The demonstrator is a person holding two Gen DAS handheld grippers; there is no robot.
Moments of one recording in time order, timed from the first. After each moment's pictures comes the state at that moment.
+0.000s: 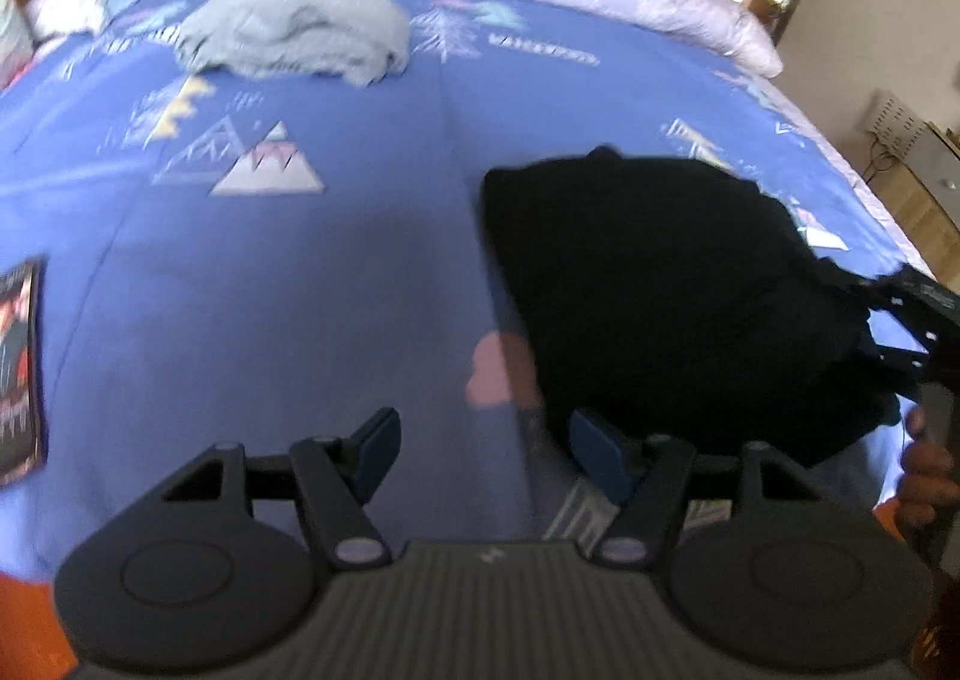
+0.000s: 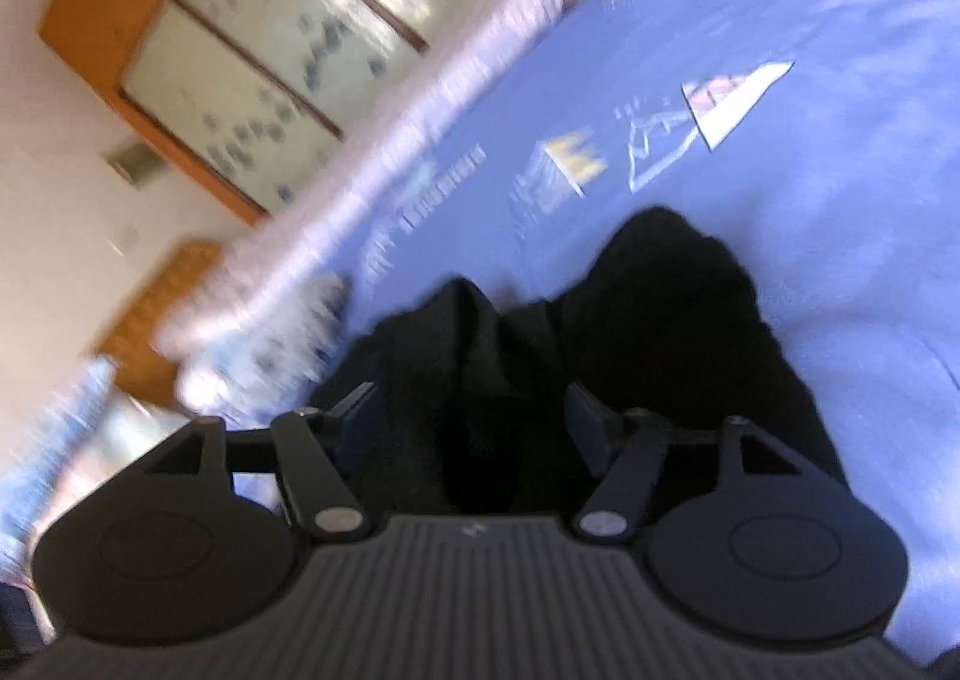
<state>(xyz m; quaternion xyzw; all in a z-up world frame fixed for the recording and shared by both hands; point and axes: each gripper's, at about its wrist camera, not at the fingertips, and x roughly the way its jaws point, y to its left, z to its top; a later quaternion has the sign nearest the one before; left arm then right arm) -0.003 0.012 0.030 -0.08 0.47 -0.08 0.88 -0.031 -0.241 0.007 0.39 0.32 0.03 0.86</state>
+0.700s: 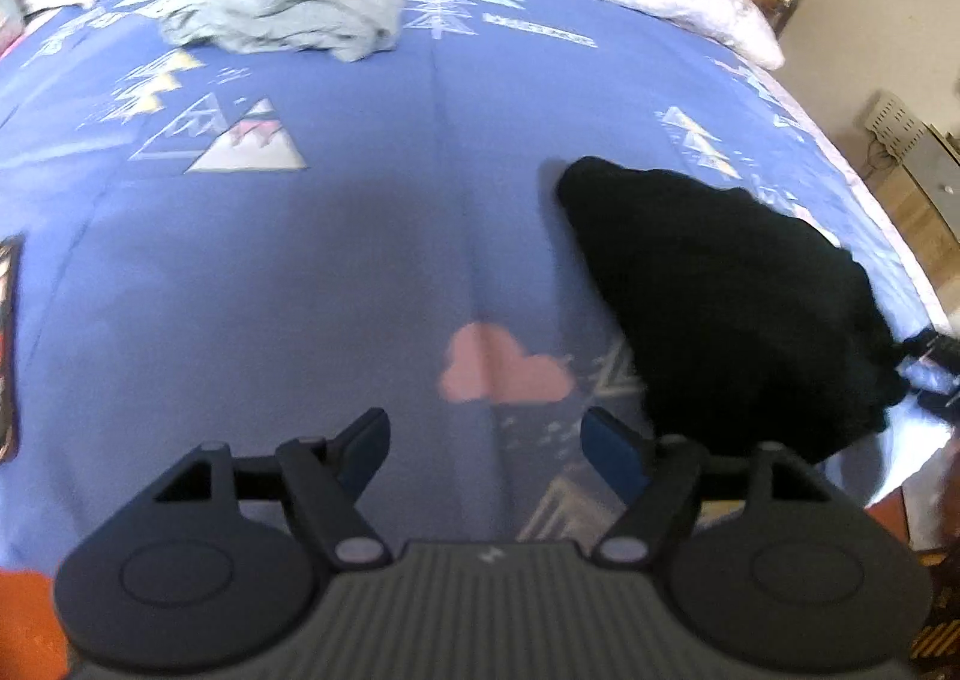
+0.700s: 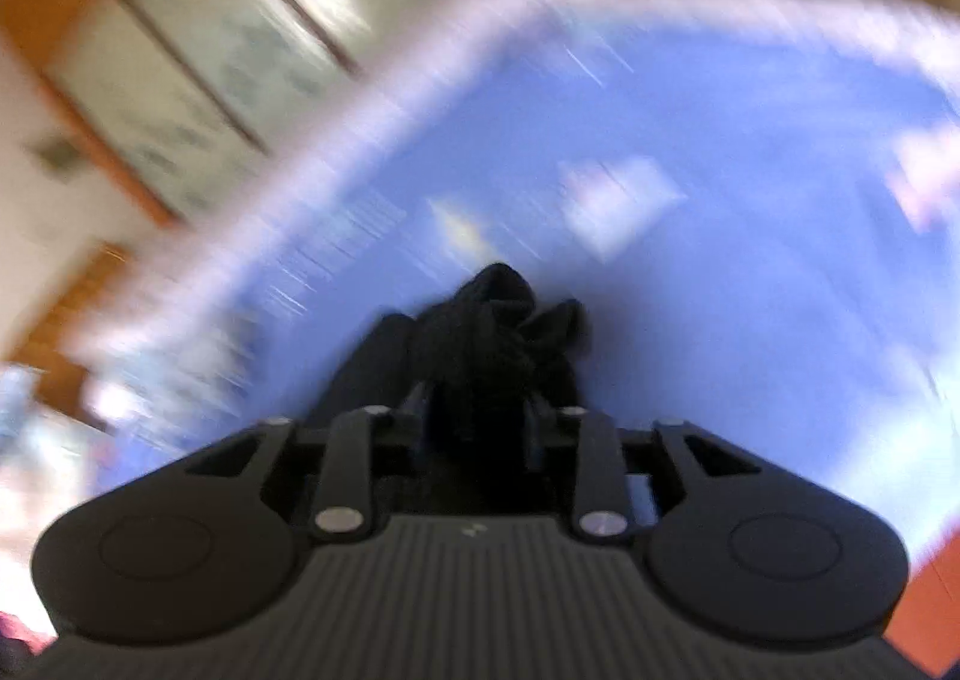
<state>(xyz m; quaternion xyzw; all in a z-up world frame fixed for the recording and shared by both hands) 0.009 -0.004 0.035 -0.09 0.48 -0.09 0.87 -0.065 -0.306 0.015 0.35 0.37 -0.08 0.86</state>
